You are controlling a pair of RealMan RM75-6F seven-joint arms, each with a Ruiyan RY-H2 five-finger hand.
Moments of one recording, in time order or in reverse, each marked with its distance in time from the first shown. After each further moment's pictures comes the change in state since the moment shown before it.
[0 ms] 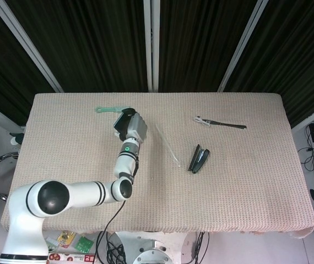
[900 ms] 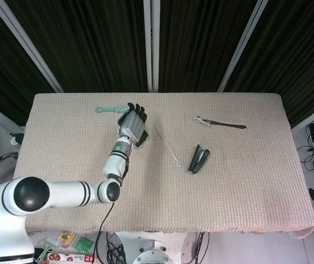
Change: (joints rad) left arm 0.060 0.145 0.008 -0.189 0.155 0.053 -0.197; right arm 0.000 0.009 0.005 -0.035 -0.010 0.015 -0.029
